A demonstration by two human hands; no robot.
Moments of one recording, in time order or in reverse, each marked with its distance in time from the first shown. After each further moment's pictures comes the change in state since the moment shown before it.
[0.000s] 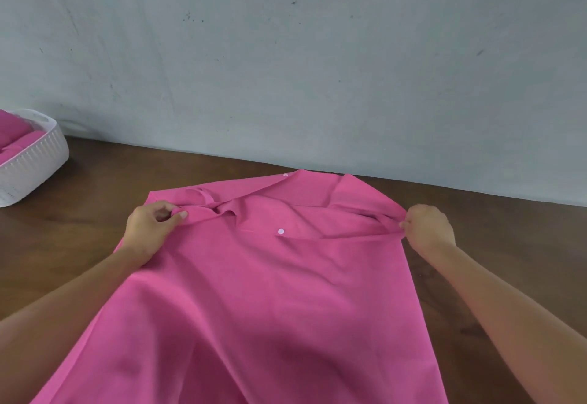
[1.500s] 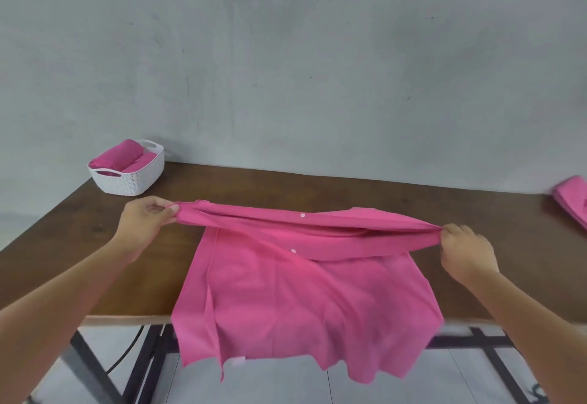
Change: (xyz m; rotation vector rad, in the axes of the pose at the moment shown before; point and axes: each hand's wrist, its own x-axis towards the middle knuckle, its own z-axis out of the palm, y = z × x) left_hand -0.190 0.009 -0.244 -0.364 -0.011 0.087; right_hand -0.328 0.030 -0.063 -0.364 0.291 -0.028
